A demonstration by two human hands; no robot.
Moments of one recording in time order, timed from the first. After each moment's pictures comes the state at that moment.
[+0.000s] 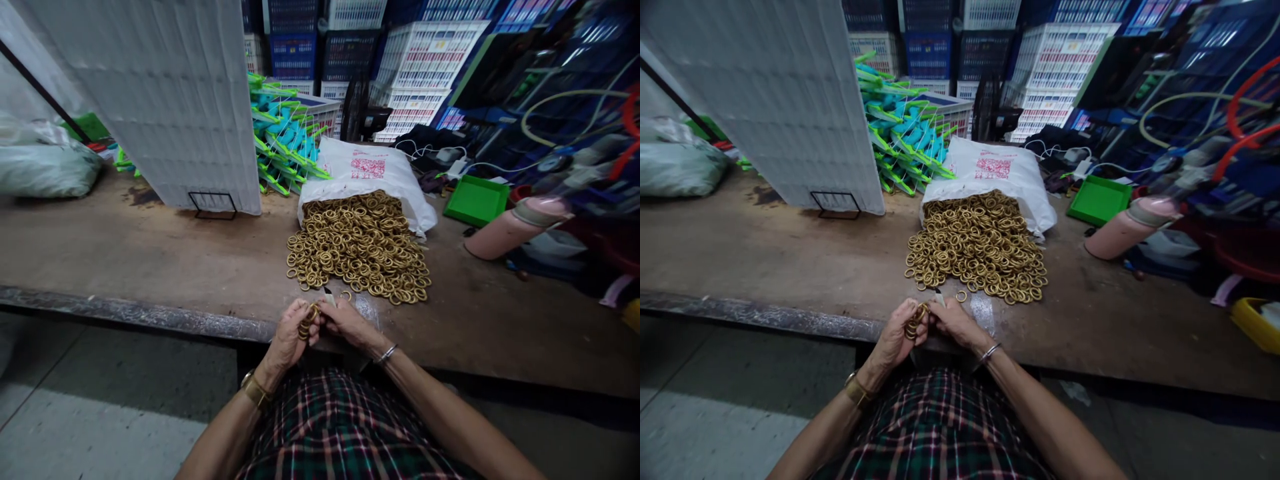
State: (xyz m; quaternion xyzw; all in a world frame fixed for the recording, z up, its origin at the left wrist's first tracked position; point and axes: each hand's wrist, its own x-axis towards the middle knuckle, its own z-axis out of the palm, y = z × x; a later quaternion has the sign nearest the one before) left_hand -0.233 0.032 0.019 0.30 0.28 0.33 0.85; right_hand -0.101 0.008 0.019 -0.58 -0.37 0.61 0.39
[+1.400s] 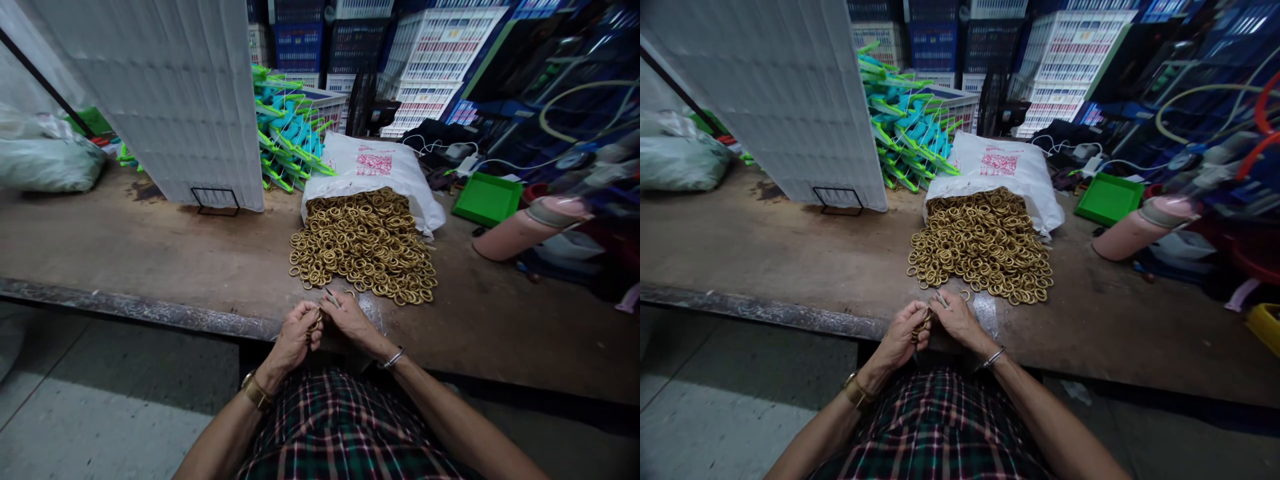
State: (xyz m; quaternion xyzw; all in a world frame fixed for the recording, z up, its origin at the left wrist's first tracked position) left_hand -0.235 0.029 0.018 0.34 0.33 0.27 0.84; right_hand -0.095 0.013 0.013 -0.66 -0.52 0.40 0.37
